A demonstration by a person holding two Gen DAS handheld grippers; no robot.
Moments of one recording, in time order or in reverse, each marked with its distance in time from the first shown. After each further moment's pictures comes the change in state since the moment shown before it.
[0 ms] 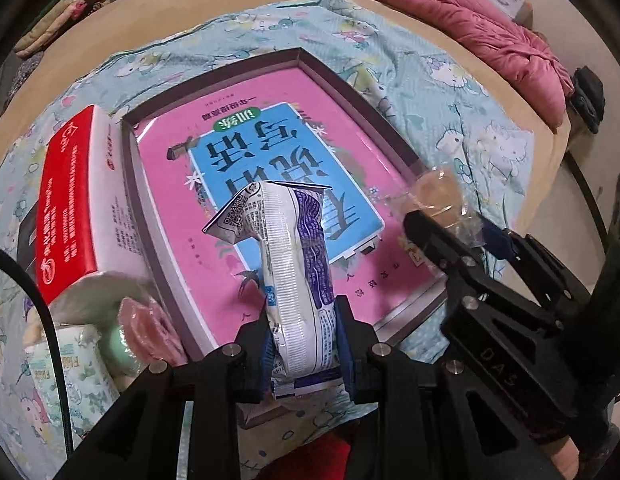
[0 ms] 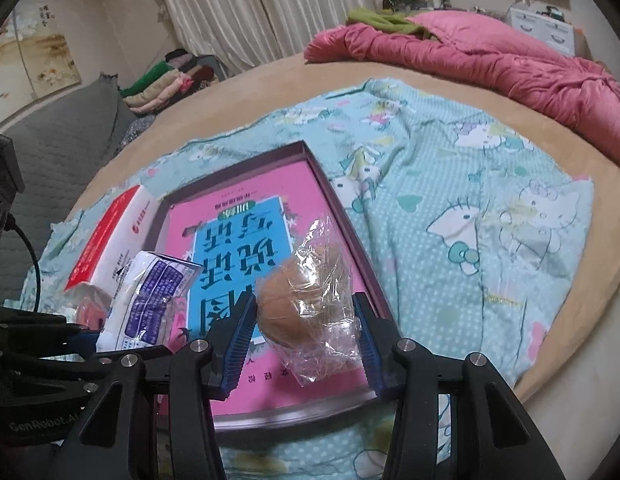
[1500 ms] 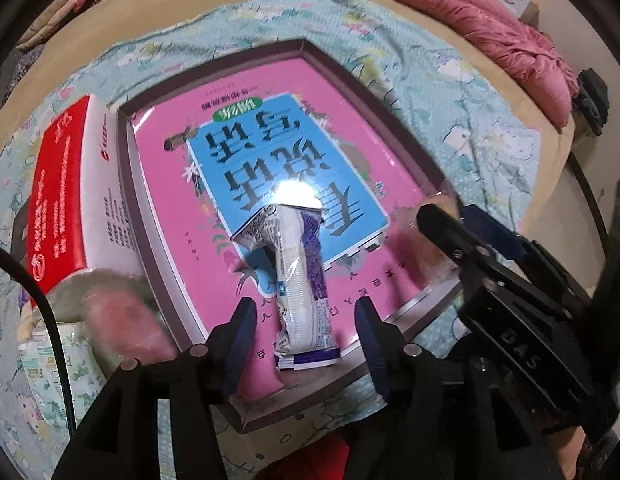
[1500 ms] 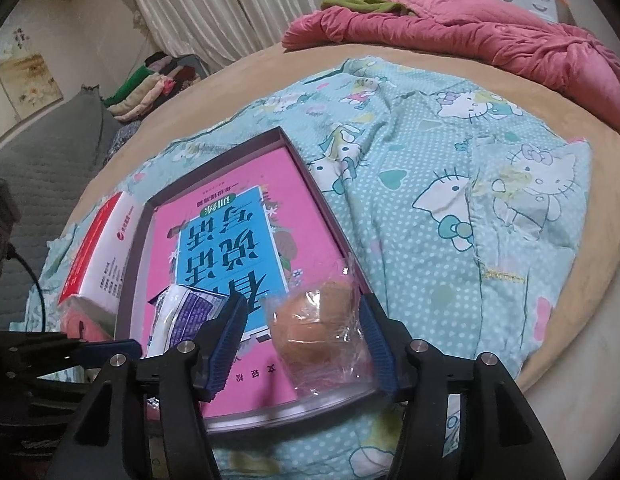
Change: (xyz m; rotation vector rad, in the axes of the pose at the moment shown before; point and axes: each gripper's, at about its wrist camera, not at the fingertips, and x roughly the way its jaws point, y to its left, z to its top) left arm 0.007 0.003 0.001 -0.015 0.010 0.001; right arm 0.006 -0.016 0.000 0.103 0.025 -0.008
